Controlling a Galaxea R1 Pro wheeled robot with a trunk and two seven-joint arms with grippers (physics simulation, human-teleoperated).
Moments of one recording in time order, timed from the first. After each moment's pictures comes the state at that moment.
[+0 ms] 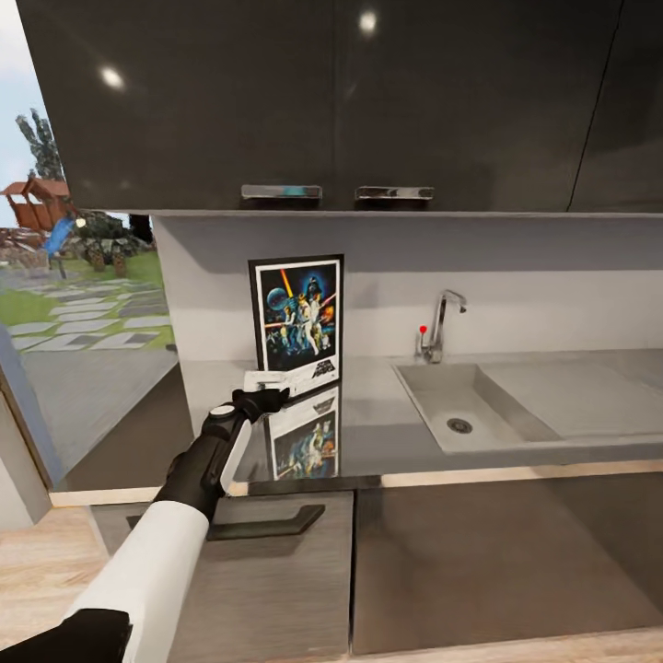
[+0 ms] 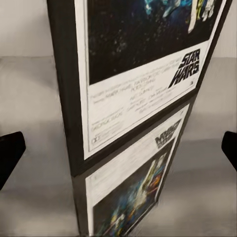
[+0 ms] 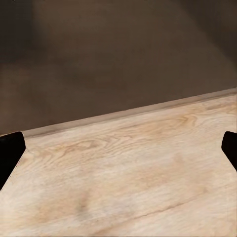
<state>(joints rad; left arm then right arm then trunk) -0.83 -0.13 0.00 -0.90 -0.02 0.39 0.00 0.16 -0.07 -0.25 -0.71 0.00 -0.43 -0.01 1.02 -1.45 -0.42</state>
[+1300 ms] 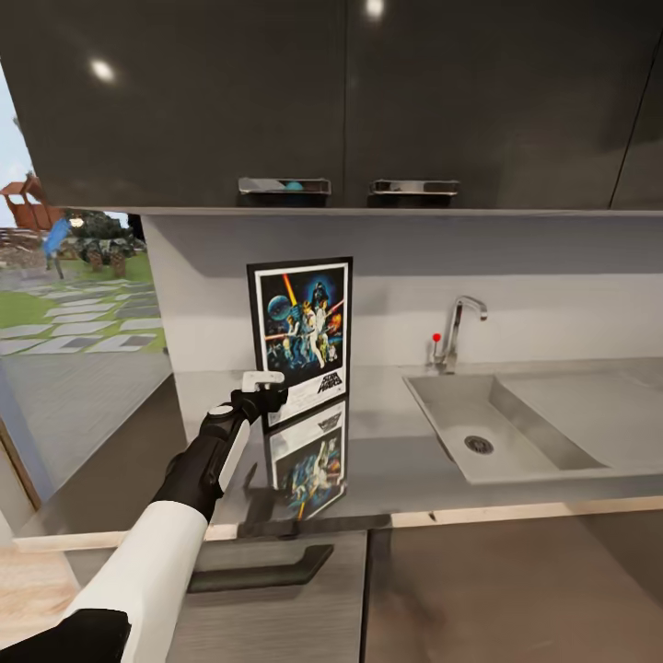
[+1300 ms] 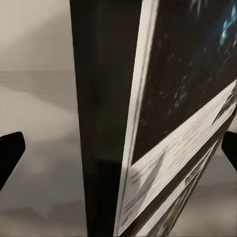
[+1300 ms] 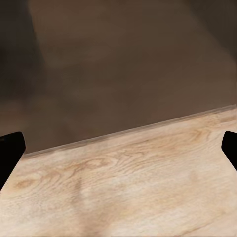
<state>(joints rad) -0.83 -0.13 0.00 -0.90 -0.02 0.40 0.00 0.16 -0.07 -0.25 -0.70 0.00 -0.43 -0.01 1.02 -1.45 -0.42</state>
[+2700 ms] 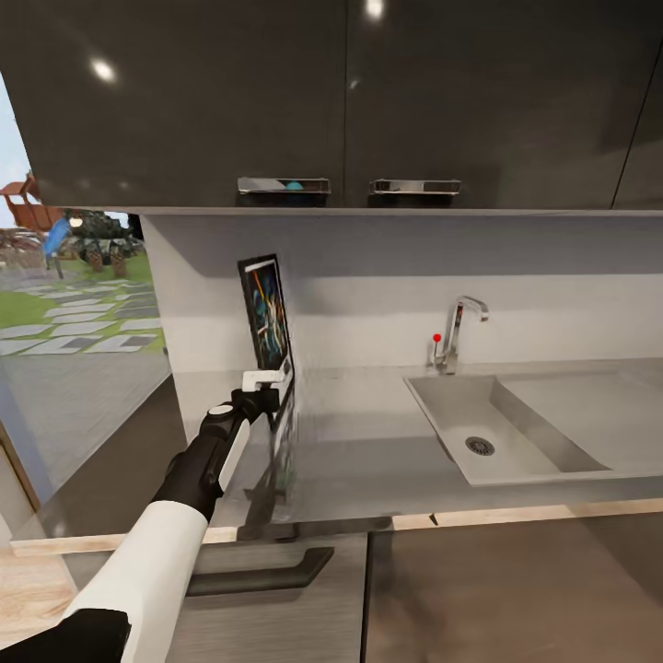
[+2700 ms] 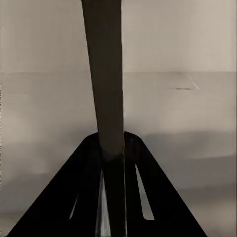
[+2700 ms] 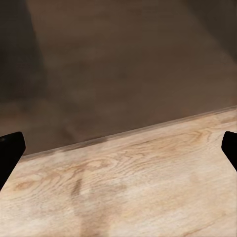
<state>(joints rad) -0.83 -0.13 0.00 -0.90 -0.02 0.40 0.00 0.16 -0.07 -0.25 -0.70 0.00 -0.43 -0.01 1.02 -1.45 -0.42</state>
